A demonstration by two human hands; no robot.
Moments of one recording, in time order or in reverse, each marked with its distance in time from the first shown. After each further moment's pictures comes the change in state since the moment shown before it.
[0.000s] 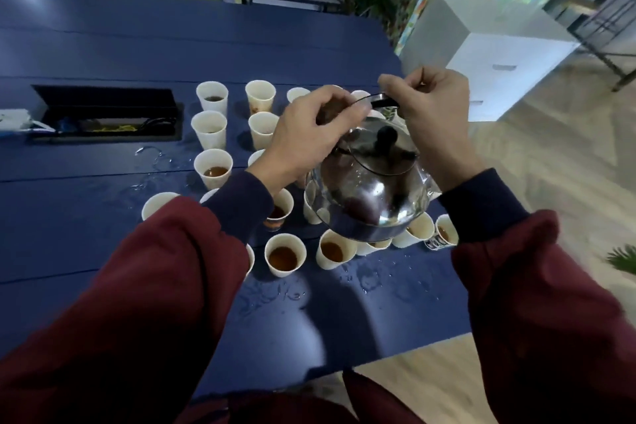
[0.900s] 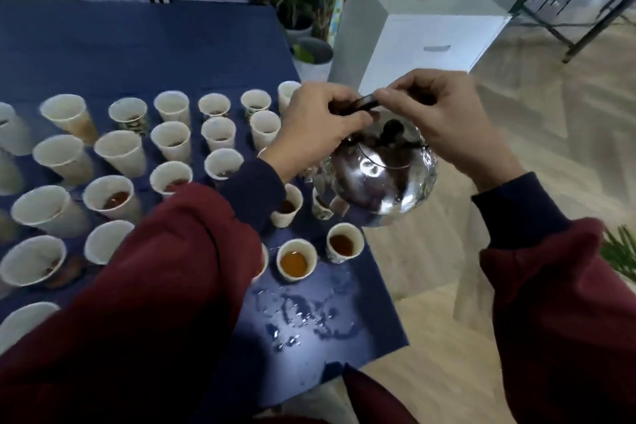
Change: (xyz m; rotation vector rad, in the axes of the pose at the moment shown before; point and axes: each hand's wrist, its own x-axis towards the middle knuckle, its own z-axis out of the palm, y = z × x) left_hand 0.128 0.045 0.339 0.061 -0.127 0.060; right_hand 0.126 0.147 -0.320 -0.267 -0.231 -0.096
